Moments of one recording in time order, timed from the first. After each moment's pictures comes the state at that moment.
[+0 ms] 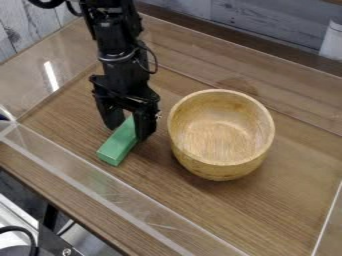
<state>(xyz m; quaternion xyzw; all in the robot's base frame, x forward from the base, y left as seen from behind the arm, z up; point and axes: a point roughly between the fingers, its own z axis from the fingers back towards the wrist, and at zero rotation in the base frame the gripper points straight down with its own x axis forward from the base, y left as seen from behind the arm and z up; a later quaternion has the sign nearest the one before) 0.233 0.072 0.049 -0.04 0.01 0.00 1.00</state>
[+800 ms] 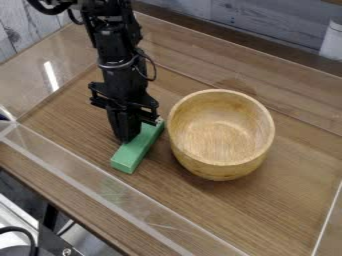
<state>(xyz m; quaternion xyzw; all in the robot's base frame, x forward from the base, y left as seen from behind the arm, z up) 0.229 0.072 0.038 -0.05 0.03 0.01 1.00</state>
